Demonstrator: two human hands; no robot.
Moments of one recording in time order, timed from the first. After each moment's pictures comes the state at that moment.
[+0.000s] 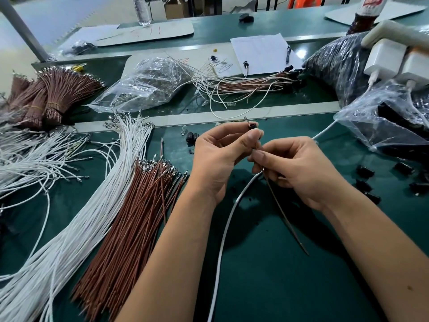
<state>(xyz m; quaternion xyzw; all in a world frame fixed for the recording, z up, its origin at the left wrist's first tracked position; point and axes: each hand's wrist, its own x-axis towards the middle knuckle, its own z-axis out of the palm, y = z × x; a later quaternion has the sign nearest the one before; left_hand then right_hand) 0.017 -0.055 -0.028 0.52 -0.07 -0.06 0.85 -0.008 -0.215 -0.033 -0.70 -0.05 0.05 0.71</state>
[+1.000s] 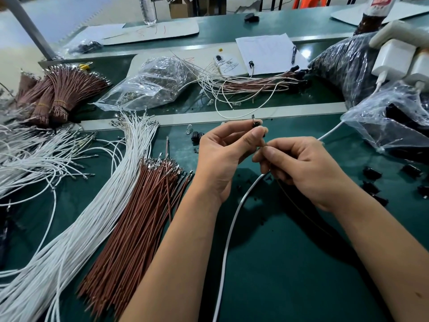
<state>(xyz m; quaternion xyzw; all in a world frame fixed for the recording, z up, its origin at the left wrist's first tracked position) 0.018 -0.053 -0.029 0.53 -0.07 -0.05 0.85 -0.009 -0.216 -0.032 -0.75 -0.11 0.02 0.65</state>
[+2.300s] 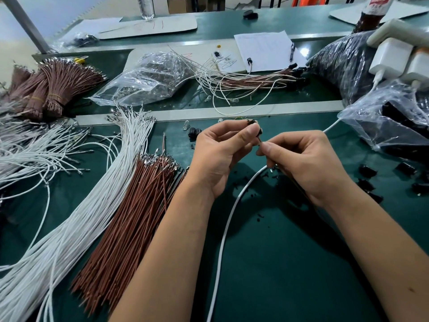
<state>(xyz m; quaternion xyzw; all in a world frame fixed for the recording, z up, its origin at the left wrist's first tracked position) 0.019 -0.051 -0.024 0.52 -0.02 -0.10 0.85 -0.008 -0.217 -0.034 -0.74 -0.07 -0.06 0.66</state>
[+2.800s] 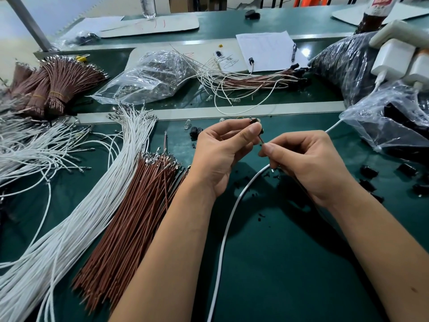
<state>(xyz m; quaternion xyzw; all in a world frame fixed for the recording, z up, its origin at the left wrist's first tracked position) 0.018 -0.050 -0.023 0.52 -0.02 -0.09 0.85 -0.008 -0.220 -0.035 -0.75 -0.09 -0.05 0.66</state>
